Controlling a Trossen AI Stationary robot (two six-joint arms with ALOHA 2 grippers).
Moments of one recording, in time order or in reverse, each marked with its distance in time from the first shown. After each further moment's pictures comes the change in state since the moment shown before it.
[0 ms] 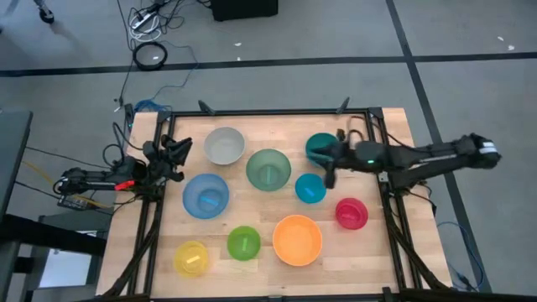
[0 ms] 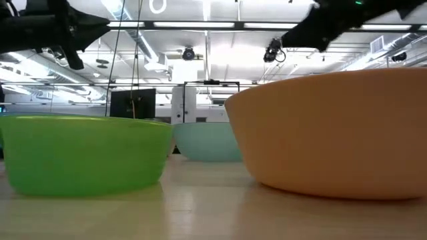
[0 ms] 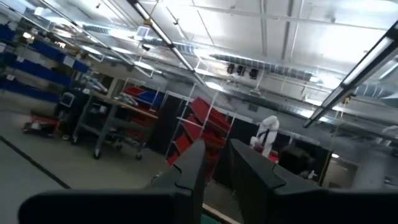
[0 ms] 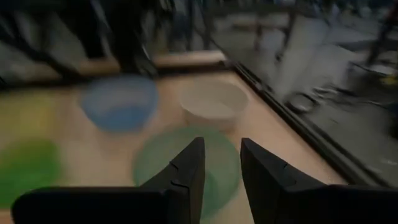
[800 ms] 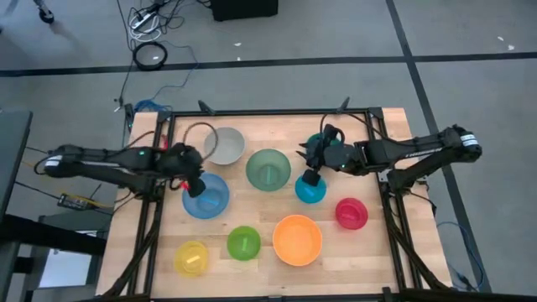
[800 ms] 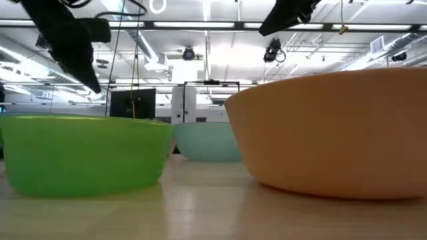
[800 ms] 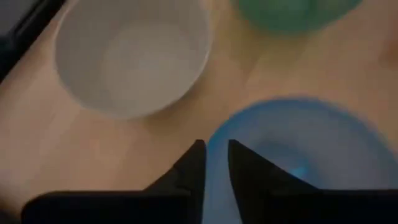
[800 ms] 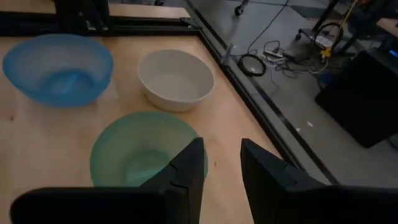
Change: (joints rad) left arm 0.000 0.806 0.727 -1.523 0.177 -0.288; right arm 0.087 0.292 0.438 -0.420 0.238 0.073
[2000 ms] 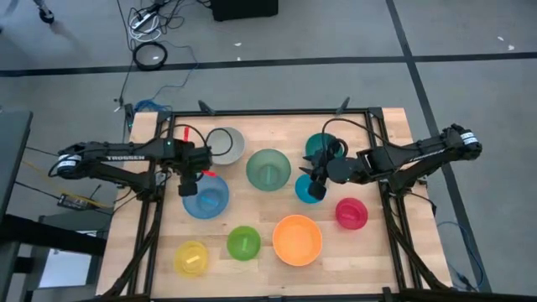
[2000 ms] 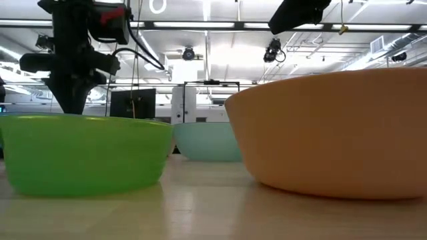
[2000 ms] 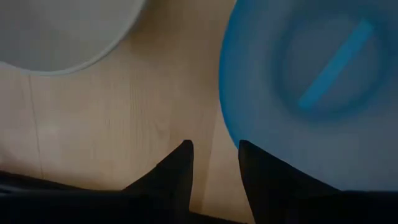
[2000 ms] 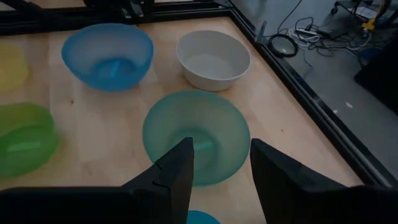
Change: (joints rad) left arm 0.217 0.253 0.057 -0.193 0.195 0.527; right arm 0.104 -0.009 0.000 -0.105 -0.033 0.184
